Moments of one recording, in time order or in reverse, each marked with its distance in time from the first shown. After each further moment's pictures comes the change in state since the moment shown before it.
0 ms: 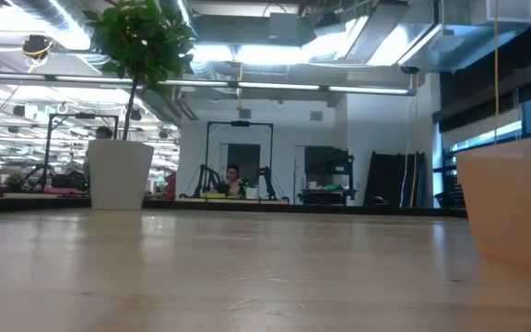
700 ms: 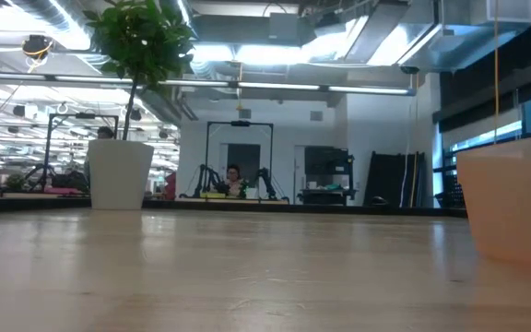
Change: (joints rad) left arm 0.000 0.000 0.000 -0.005 0.001 0.000; right arm -0.013 0.012 0.000 0.000 -0.202 -0.085
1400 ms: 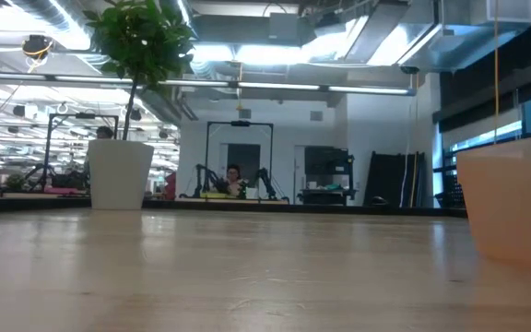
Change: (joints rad) left arm 0.000 0.000 -0.001 -0.070 0.000 0.001; right arm -0.109 -0.134 0.002 -0.001 -0.042 0.059
